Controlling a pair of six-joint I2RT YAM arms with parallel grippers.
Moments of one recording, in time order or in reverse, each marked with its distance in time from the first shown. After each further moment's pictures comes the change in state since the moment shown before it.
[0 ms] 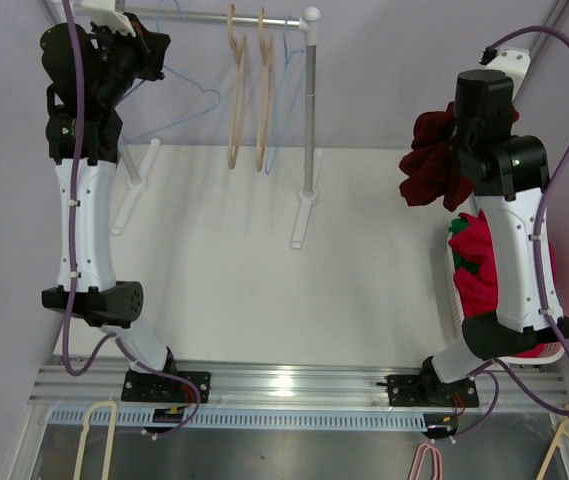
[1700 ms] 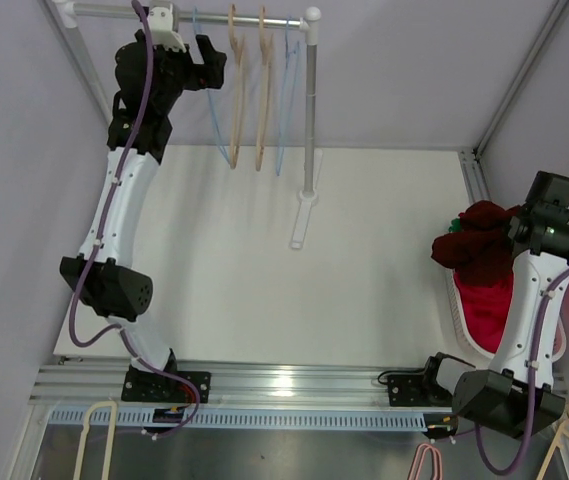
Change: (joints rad) left arm -0.126 0.083 -0.262 0.312 -0.185 -0.014; right arm -0.684 -0.433 -0.835 0.089 -0.399 0.393
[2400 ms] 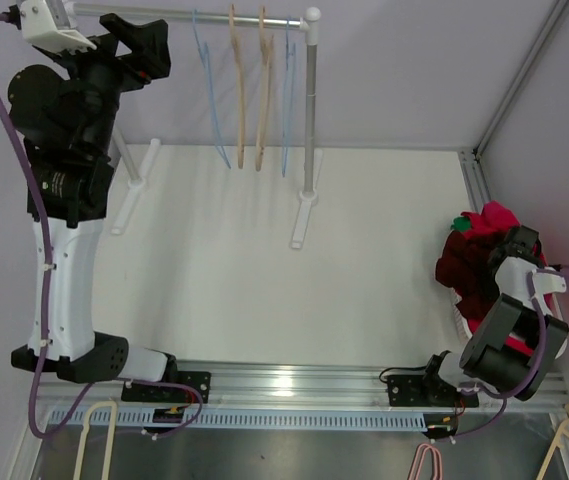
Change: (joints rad) left arm -0.029 -0.379 0.014 -0.129 -0.205 -0.212; right arm -0.157 0.227 -0.616 0.372 0.062 0.420
